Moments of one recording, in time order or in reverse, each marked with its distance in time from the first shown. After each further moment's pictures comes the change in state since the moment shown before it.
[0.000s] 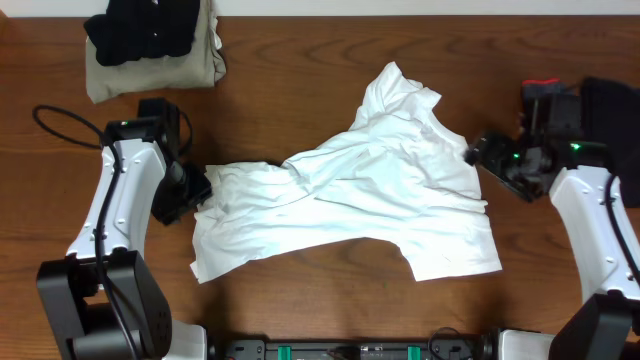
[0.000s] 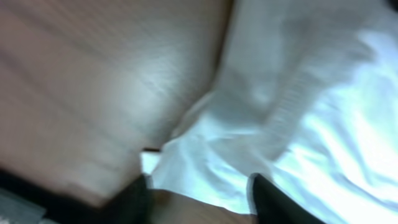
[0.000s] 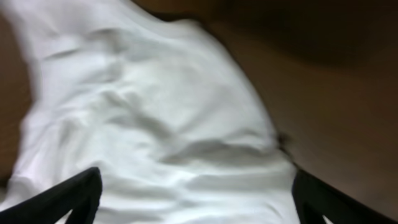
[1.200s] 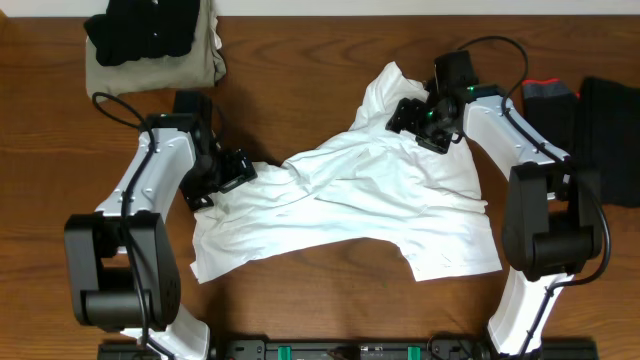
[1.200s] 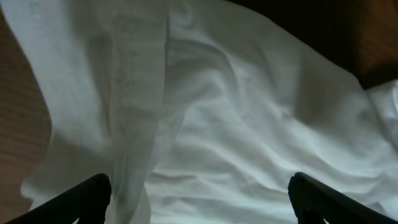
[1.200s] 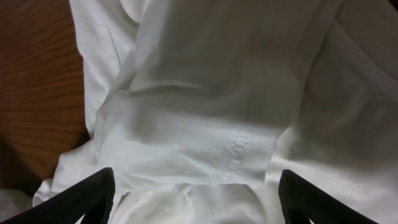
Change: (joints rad) left arm -0.110 0.147 0.000 0.213 0.186 0.085; right arm 0.255 0.561 0.372 0.111 -0.092 0.077
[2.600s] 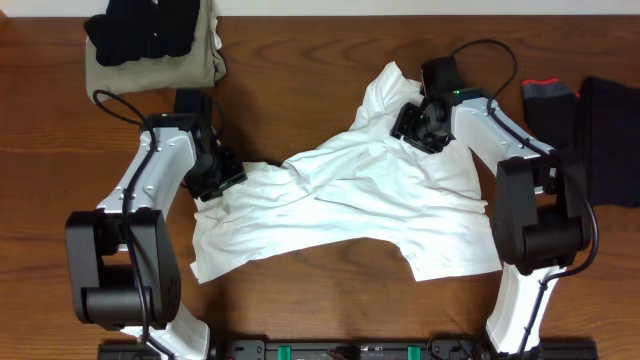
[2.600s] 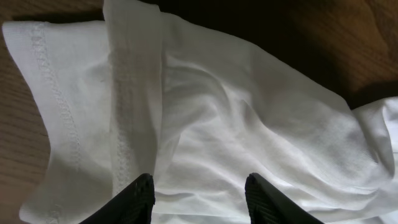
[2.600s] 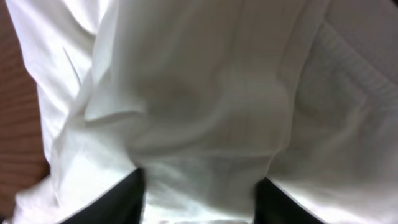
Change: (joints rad) left arm 0.000 0.004 0.000 0.042 -0.012 0.003; right arm 0.038 0.047 0.000 0.040 0.106 0.066
